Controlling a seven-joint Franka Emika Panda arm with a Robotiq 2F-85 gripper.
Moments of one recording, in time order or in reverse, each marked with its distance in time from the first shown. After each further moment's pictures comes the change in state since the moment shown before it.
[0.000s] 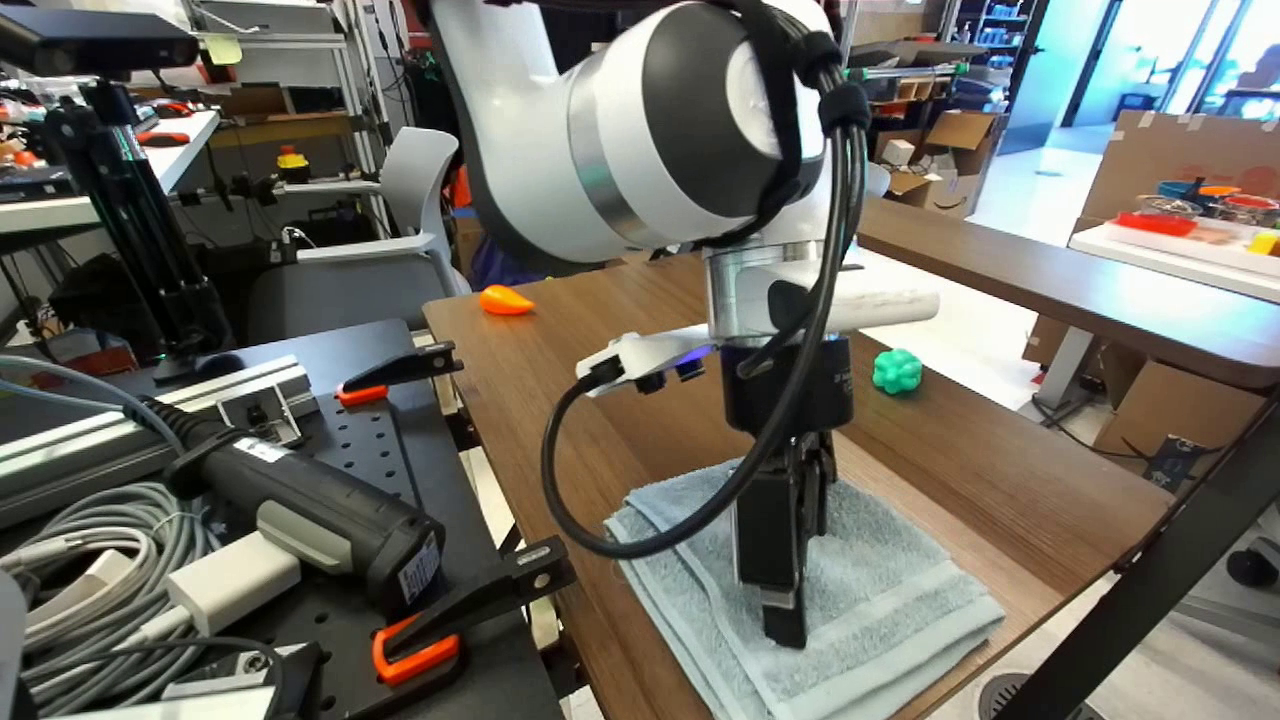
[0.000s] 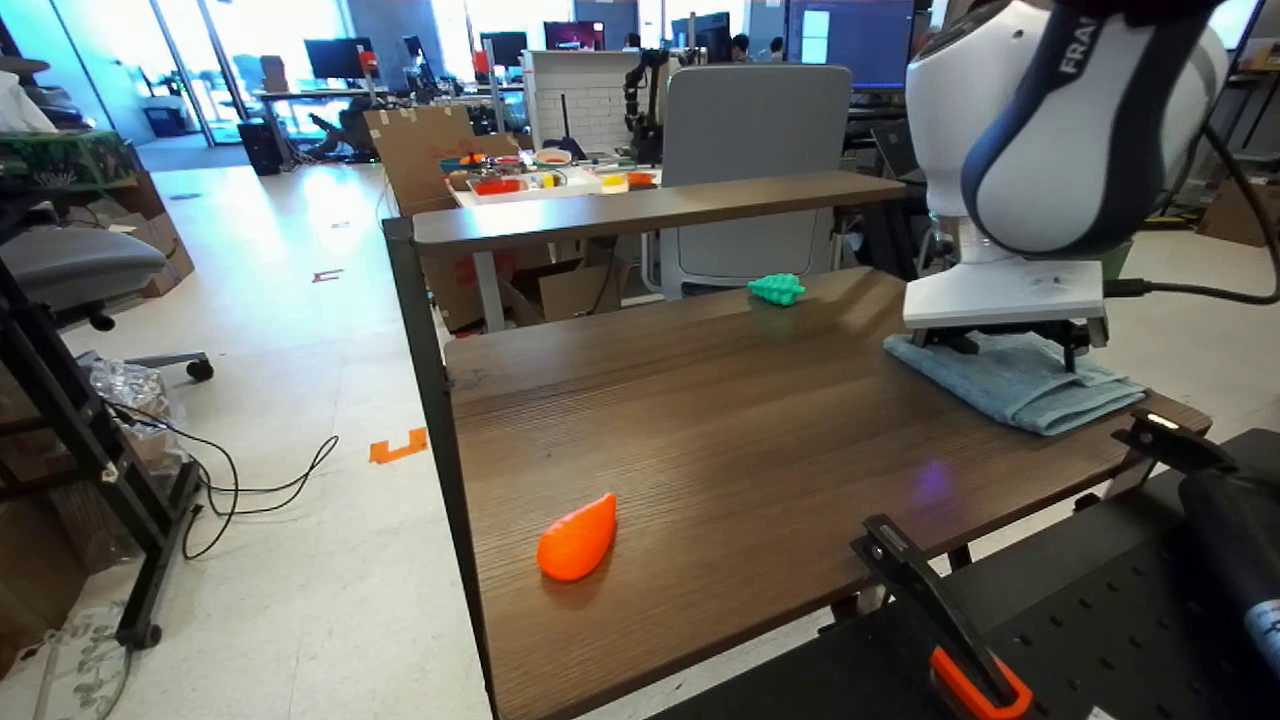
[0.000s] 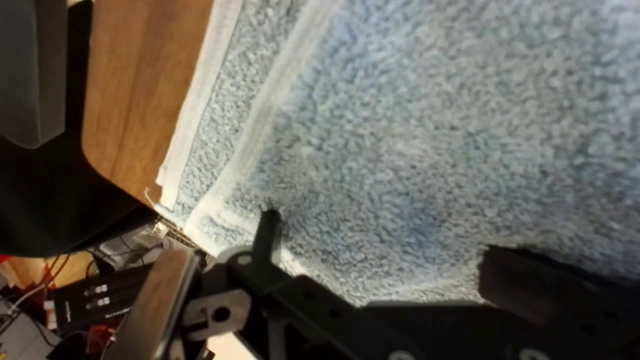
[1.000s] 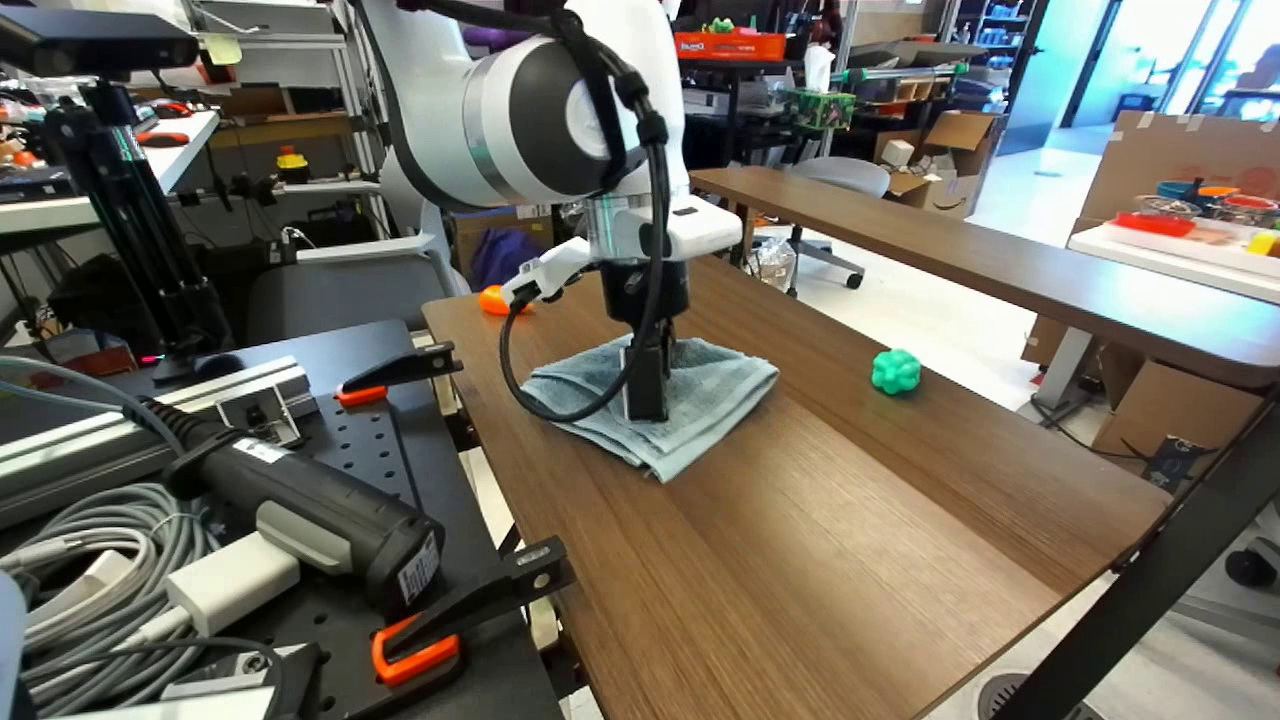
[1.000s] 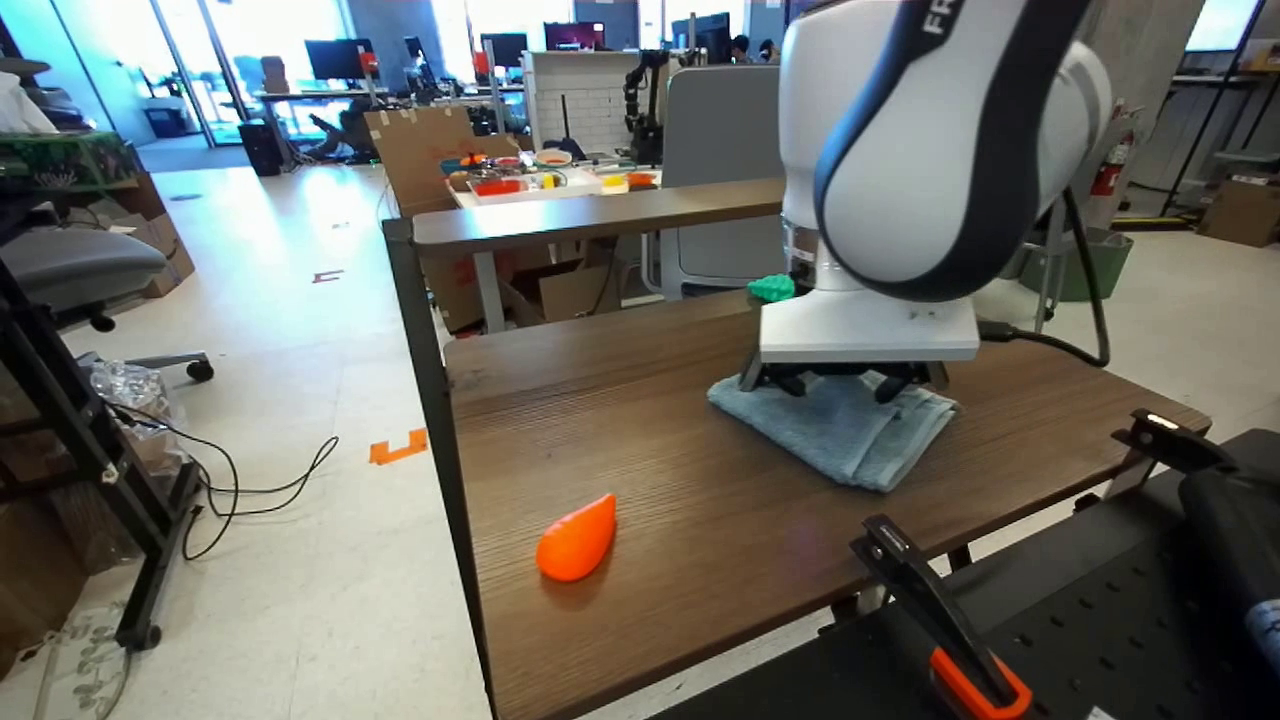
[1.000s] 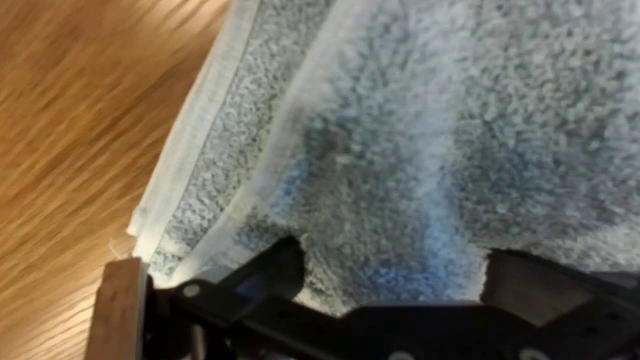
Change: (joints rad) arm 0.086 -0.061 0.236 -0.063 0.211 0.155 -0.261
